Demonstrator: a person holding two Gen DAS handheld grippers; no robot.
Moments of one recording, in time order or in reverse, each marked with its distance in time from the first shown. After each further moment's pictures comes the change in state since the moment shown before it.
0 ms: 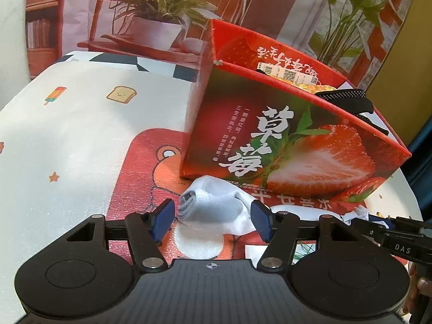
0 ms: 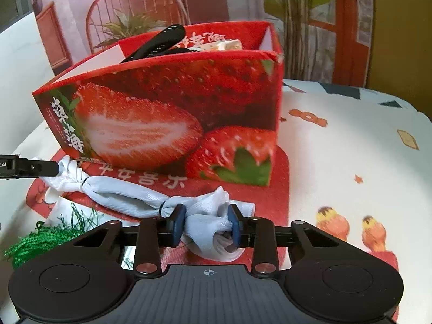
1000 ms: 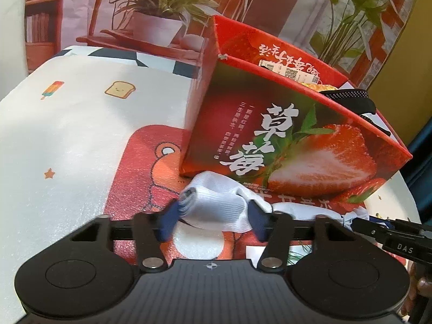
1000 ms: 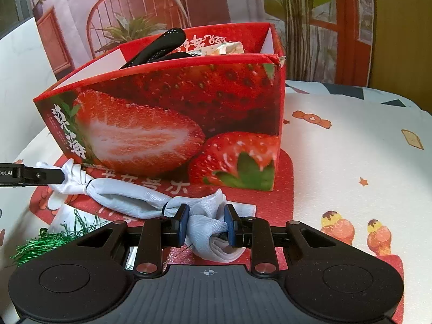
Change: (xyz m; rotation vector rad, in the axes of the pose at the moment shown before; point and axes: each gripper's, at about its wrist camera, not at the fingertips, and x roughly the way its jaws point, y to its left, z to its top) left arm 0.006 0.003 -0.001 -0.011 0.007 -0.009; right arm 0.000 -0.003 -0.001 0.031 -0.013 0.019
